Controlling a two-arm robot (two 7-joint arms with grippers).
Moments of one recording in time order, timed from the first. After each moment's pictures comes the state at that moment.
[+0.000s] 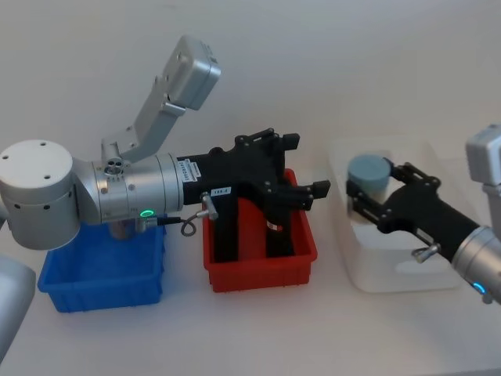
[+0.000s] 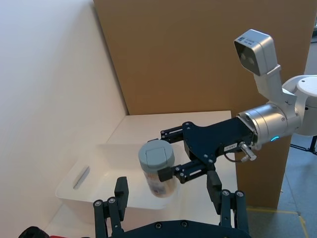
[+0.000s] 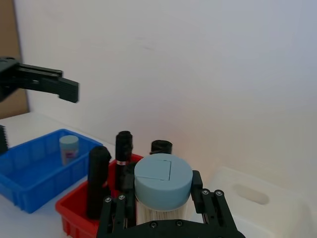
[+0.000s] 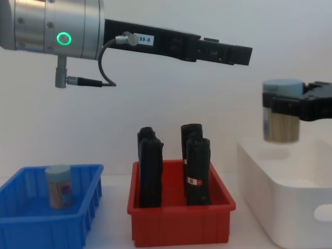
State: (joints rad) left arm -0.64 0.33 0.37 -1.51 -0.29 0.34 -0.95; right arm 0.18 0.37 -0.21 -1.71 0.24 0.12 0.32
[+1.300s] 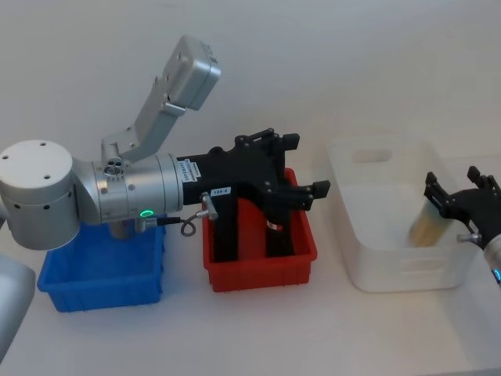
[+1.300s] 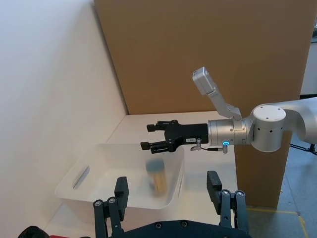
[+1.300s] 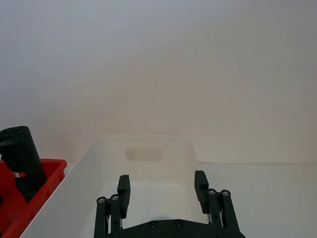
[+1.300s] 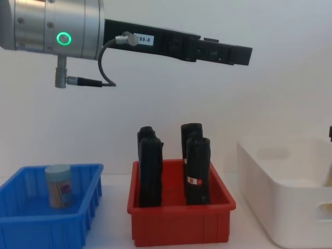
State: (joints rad) left arm -0.64 0.33 0.37 -1.51 -0.29 0.34 -0.95; right arm 0.32 0.31 -0.17 -1.28 0.32 -0.07 0.05
